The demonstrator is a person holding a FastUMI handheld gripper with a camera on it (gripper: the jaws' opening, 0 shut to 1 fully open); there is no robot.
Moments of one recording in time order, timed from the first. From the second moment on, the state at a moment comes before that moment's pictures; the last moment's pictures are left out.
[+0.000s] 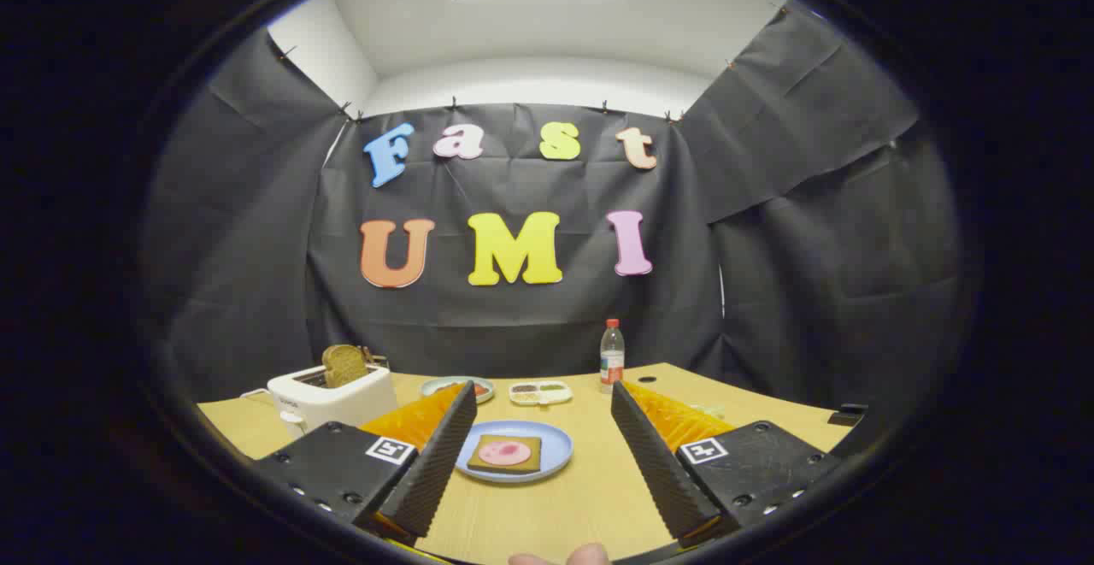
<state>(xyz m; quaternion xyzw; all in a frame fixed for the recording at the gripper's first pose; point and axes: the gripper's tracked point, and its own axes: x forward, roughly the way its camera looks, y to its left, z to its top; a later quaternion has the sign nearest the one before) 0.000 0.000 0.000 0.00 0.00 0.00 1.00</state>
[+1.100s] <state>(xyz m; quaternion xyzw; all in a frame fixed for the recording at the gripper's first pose) 0.022 0.017 0.000 -0.03 0.00 0.02 1.00</state>
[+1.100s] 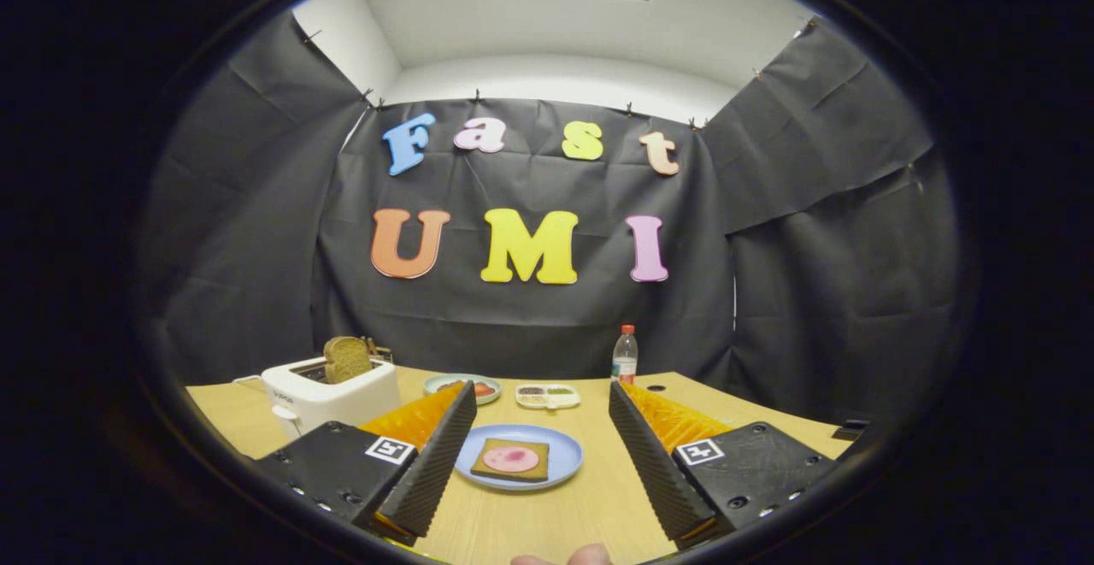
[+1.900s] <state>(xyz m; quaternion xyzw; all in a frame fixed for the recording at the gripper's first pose) 0.049 -0.028 0.004 -0.06 0.01 0.01 1.00</state>
